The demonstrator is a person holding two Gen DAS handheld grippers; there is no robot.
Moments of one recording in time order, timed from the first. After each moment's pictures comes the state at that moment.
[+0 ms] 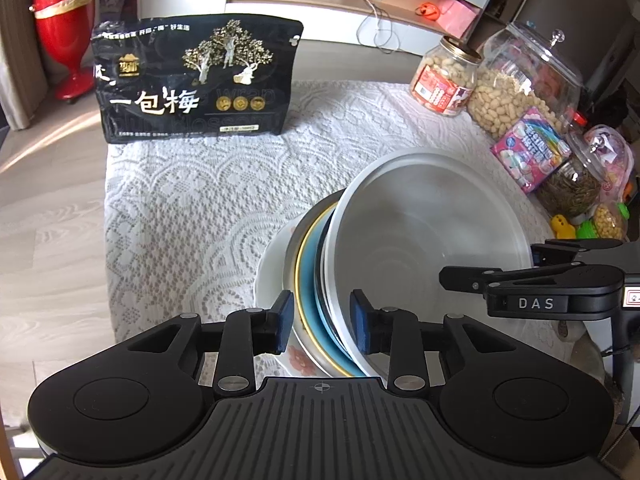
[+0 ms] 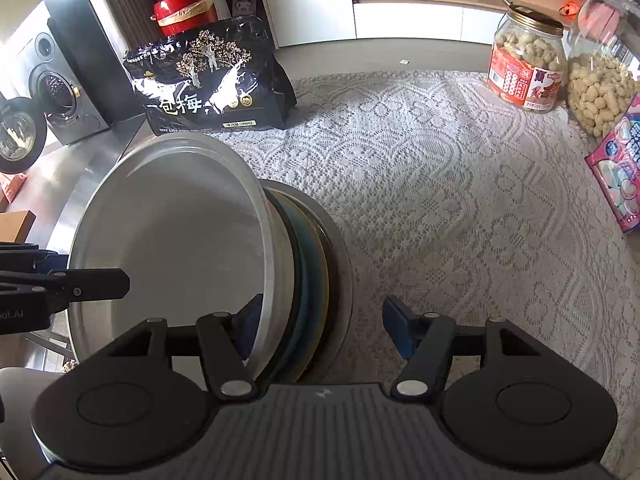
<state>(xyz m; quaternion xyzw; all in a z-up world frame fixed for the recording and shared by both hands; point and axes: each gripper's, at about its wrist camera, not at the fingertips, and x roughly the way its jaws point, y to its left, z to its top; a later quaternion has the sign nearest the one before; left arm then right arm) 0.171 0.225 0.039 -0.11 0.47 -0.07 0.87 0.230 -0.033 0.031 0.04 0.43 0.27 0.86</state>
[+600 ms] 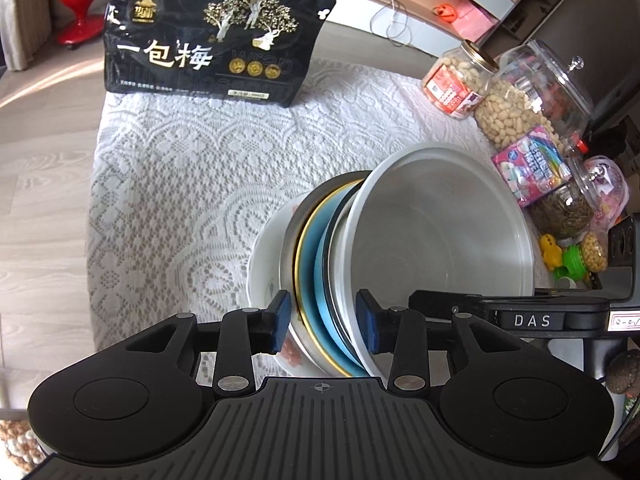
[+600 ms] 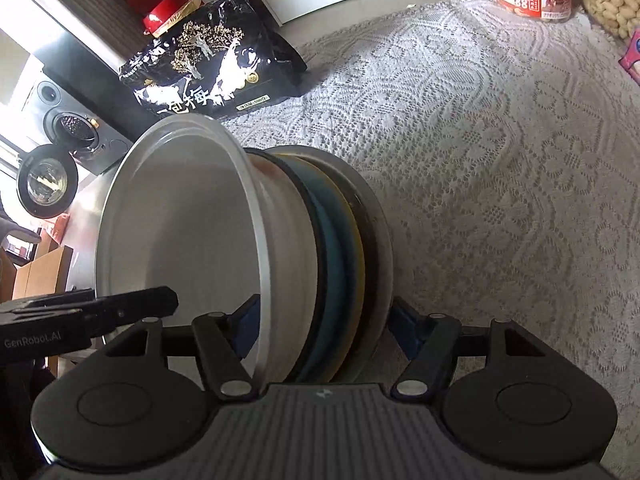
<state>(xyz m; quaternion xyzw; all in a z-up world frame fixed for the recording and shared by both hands) 0.181 0.243 0.016 -0.19 0.50 -0.06 0.84 0.244 -0.028 0.006 0.16 0.50 0.30 0.80</state>
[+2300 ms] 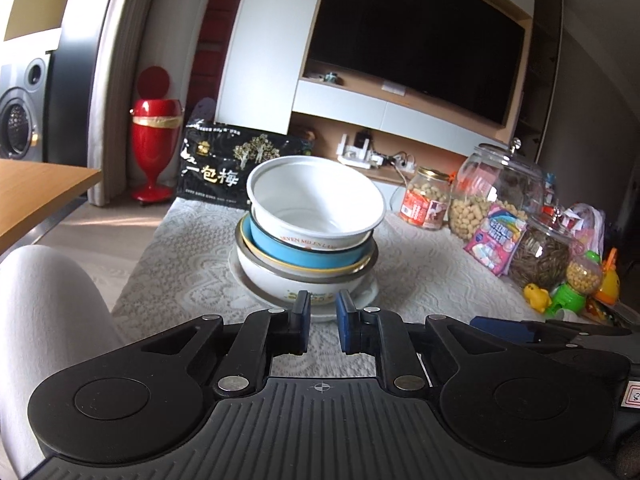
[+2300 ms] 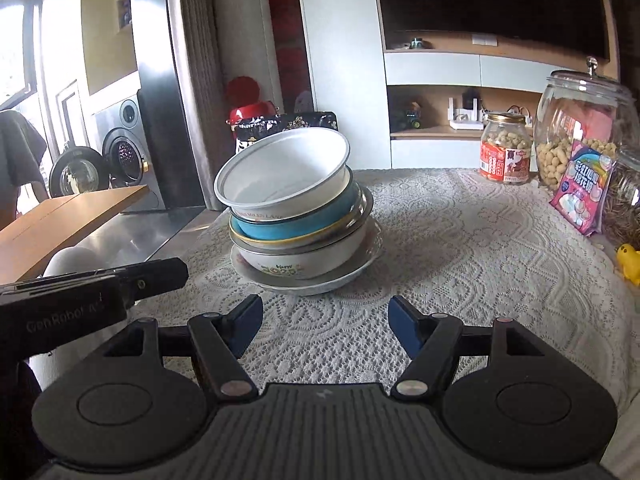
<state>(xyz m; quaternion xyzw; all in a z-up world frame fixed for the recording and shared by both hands) -0.050 0.084 0.007 -0.12 0.20 0.07 0.97 0.015 -0.112 -0.019 0.07 0.19 0.31 0.93</state>
